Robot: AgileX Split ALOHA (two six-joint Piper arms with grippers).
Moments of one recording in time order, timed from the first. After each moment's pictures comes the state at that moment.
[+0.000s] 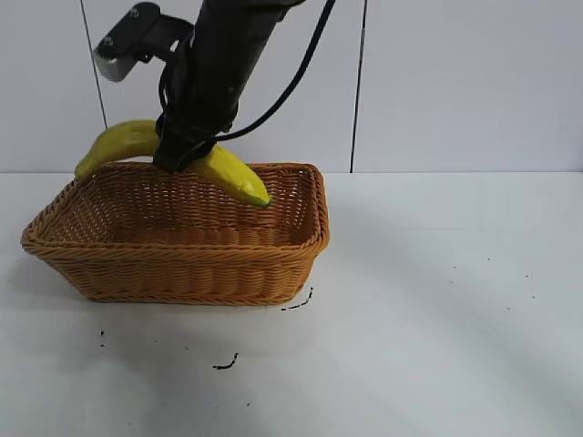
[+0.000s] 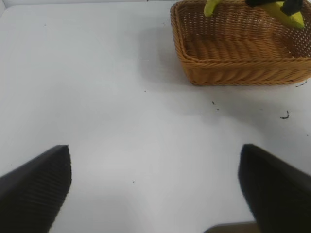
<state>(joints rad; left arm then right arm) -0.02 0.00 -0.50 -0.07 1.07 0.06 0.67 2.37 -2.08 -0.02 0.70 -0.71</state>
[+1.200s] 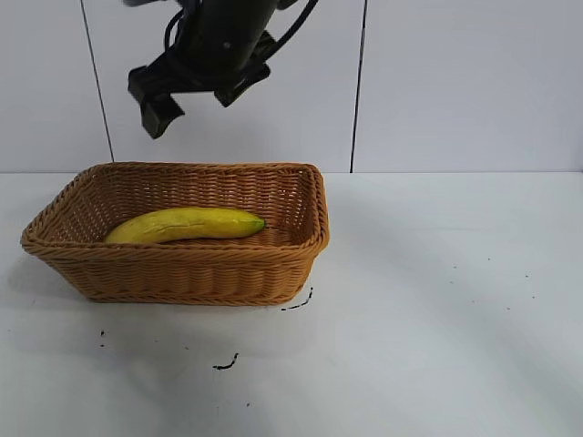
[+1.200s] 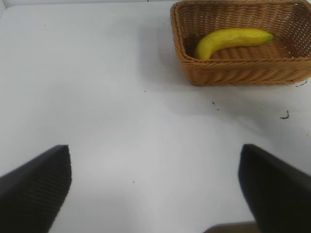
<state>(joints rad) -0.02 0.00 -0.50 -0.07 1.07 0.06 0.62 2.29 -2.16 -0.02 0.85 -0.19</state>
